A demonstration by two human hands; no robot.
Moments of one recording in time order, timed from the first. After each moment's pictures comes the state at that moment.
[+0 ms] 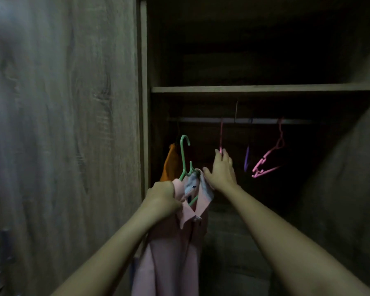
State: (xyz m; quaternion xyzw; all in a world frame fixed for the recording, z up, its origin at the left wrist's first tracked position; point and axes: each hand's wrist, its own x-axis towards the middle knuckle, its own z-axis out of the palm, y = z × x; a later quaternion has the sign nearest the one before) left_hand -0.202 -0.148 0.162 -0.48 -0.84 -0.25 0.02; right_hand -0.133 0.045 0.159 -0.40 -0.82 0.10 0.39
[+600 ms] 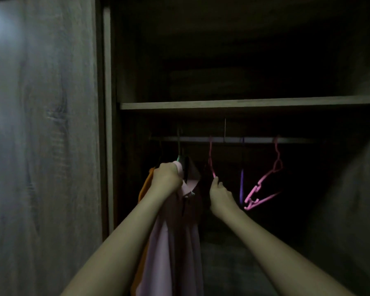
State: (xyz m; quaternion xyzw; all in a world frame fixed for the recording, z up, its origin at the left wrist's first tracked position) left_hand -0.235 0.030 0.232 -0.47 -0.84 -0.23 0.12; right_hand -0.126 0.129 0.163 -0.43 -0.87 0.04 0.23
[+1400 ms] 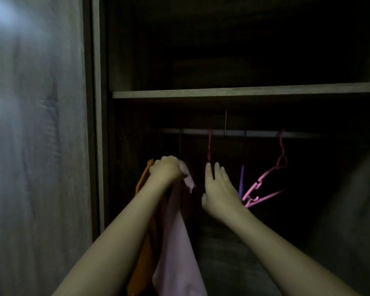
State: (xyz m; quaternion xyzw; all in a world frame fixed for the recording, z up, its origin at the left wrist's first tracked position) left_hand -0.224 0.065 0.232 -0.37 -0.90 -0.21 0.08; right_hand -0.092 0.105 0.181 -0.33 -0.91 0.03 0.26
